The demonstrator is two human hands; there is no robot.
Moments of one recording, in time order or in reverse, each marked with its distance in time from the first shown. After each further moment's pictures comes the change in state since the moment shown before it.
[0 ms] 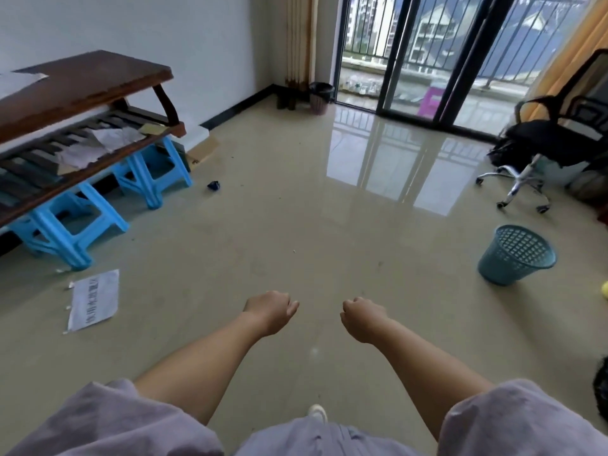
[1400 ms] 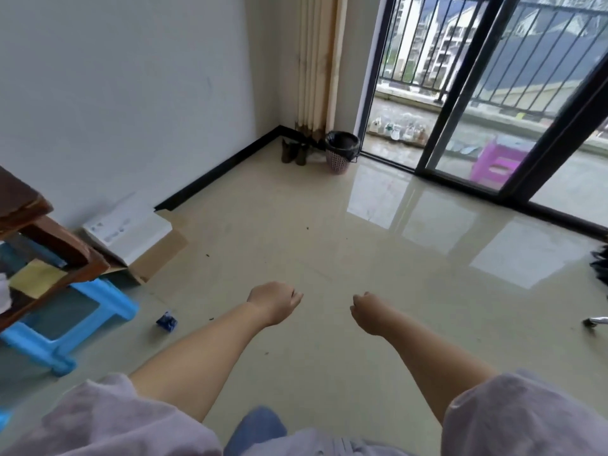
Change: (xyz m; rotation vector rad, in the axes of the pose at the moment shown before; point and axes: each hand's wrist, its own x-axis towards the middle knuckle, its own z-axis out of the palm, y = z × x) left_hand 0.950 -0.158 -0.512 -0.054 0.054 -0.007; right_hand 0.947 0.138 -0.565 0.104 0.011 0.022
